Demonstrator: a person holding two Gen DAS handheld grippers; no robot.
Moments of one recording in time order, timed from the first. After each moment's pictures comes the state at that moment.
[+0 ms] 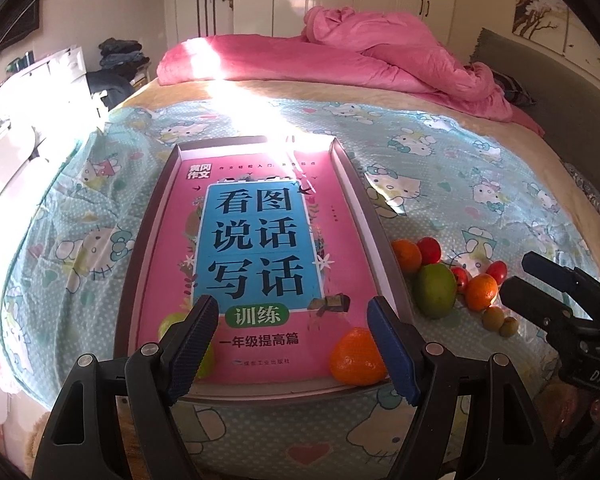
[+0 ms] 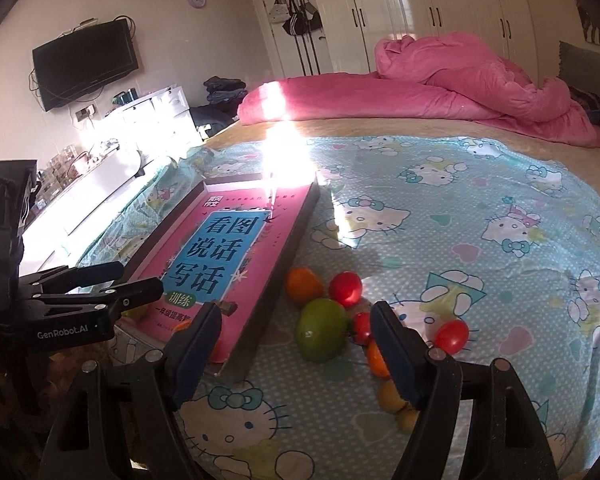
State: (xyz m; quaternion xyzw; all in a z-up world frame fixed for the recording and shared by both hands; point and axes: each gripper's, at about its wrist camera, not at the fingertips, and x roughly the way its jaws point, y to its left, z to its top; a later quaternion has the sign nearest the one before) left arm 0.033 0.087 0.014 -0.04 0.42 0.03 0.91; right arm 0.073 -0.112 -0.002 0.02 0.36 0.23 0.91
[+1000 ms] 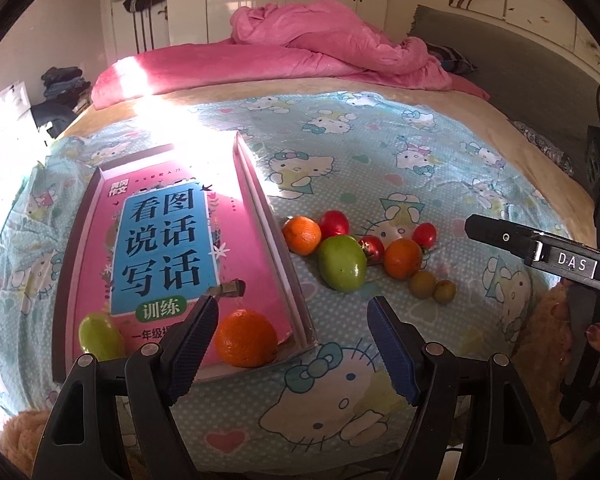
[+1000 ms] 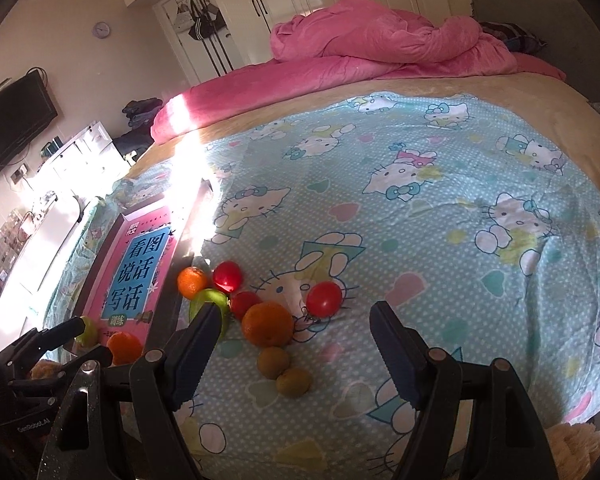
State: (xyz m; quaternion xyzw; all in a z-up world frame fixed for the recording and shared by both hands) left arm 0.020 0.016 0.011 0.00 0.42 -0.07 0.91; right arm 0.082 -0.202 -0.010 0.11 0.41 0.11 0.90
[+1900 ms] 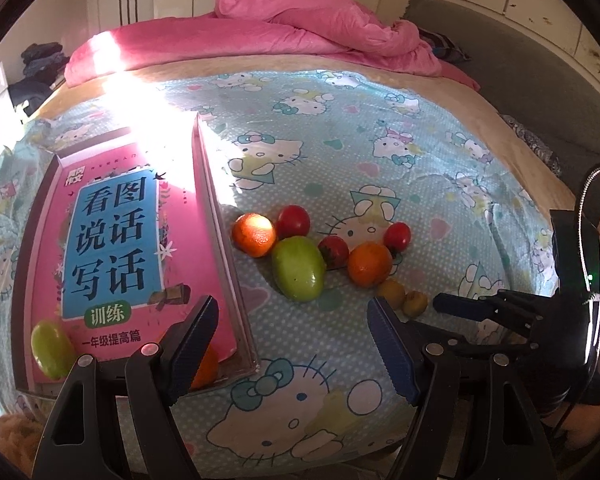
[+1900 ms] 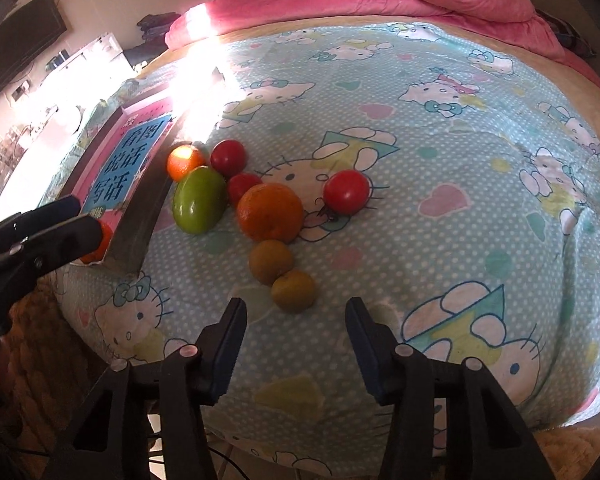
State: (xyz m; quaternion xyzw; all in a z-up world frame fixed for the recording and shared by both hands) left arm 0.055 -0.011 0.003 -0.03 0.47 -0.10 0.88; right arm 0.074 -0.174 -0.063 0.01 0.52 0.16 0.84
